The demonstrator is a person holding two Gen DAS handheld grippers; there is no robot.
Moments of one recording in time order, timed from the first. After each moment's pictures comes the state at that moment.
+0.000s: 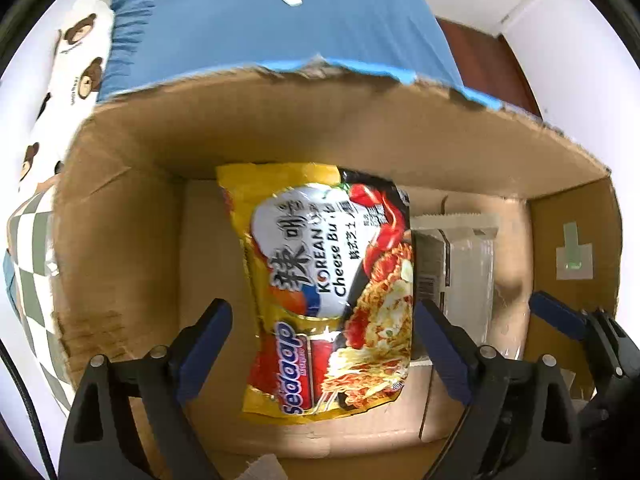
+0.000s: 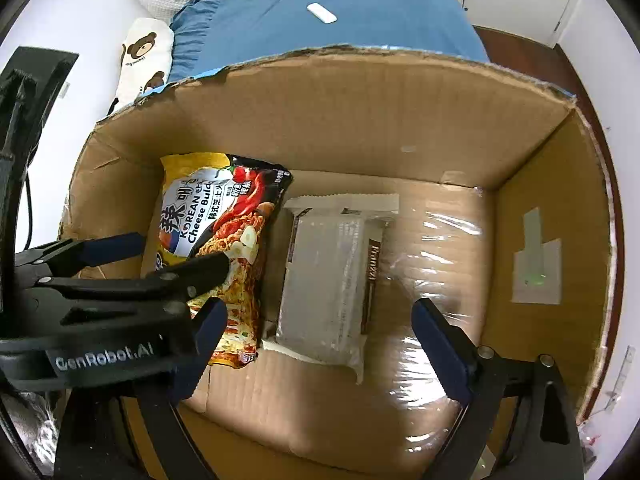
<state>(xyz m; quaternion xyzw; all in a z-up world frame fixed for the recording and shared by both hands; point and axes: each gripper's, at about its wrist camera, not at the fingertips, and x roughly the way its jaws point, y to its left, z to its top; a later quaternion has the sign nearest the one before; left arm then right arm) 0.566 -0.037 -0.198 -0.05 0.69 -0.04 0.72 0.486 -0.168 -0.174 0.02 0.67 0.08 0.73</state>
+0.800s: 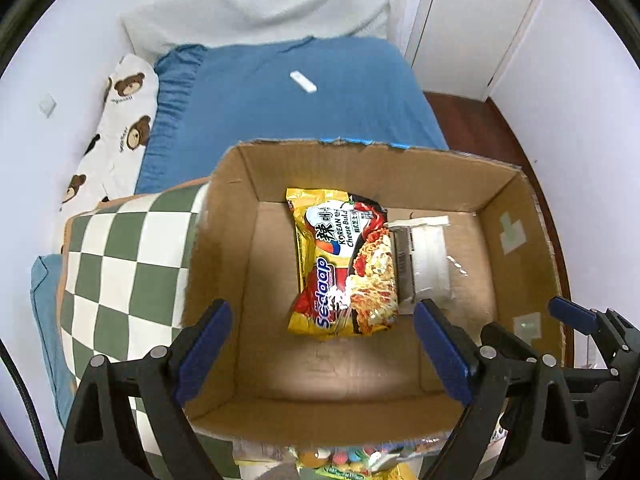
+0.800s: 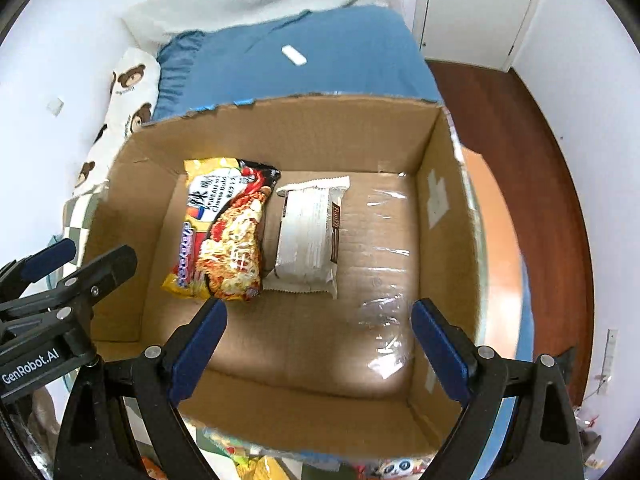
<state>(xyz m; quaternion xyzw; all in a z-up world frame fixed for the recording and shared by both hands) 0.441 -0.018 -0.076 -0.04 0.56 -0.03 0.83 0.394 -0.163 -0.075 0.00 0.61 0.02 0.79</state>
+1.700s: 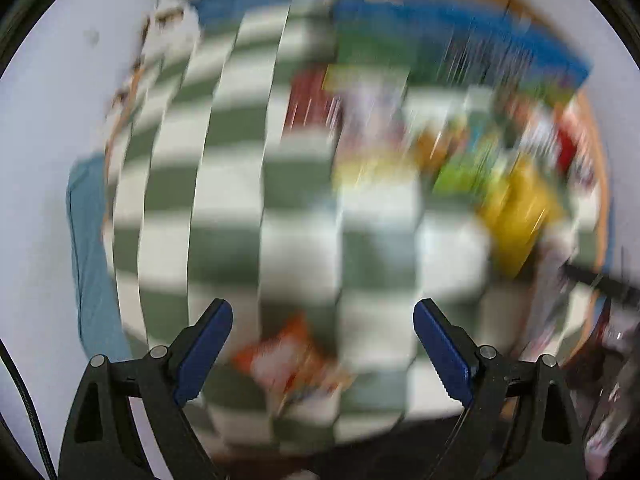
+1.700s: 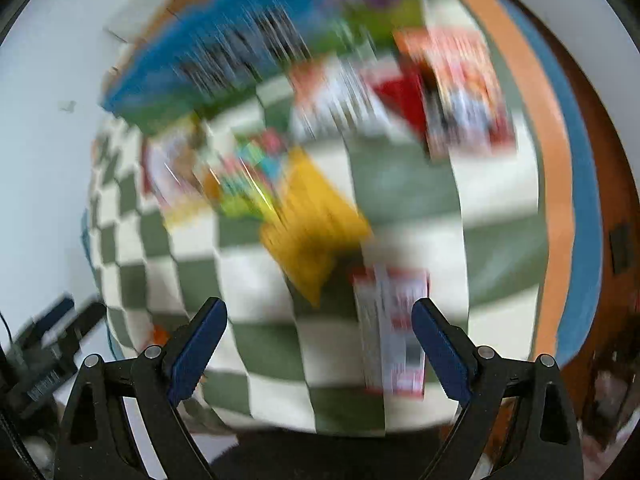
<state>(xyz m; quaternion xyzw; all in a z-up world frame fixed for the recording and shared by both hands) 0.142 0.085 -0.182 0.02 0.66 0.01 0.75 0.090 -0.161 -0.148 0.15 0.68 0.01 0.72</state>
